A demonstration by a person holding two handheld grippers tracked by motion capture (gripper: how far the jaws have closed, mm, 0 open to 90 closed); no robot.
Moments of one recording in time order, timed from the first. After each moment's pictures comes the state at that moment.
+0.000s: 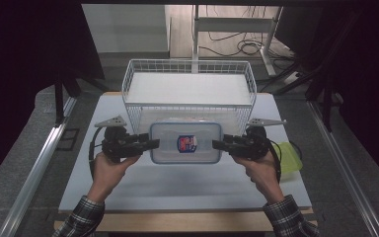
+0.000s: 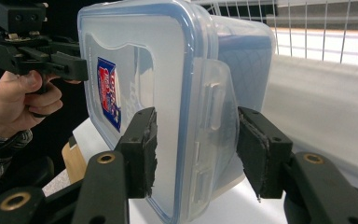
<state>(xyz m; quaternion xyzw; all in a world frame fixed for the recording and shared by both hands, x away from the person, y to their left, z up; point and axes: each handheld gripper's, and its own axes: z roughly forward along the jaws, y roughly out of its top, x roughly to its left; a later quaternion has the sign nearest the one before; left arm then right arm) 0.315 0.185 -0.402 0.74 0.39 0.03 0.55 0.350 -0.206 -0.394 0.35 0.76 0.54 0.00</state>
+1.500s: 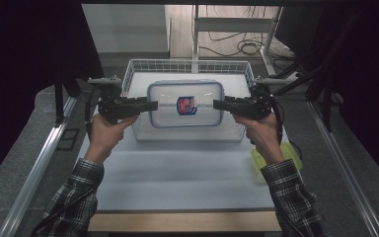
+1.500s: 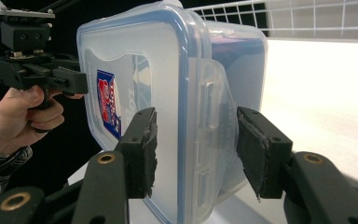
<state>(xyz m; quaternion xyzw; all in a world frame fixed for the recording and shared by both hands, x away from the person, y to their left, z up) 0.376 0.196 -0.332 0.73 0.38 0.04 0.57 0.411 -0.198 -0.320 0.35 0.75 0.57 0.02</state>
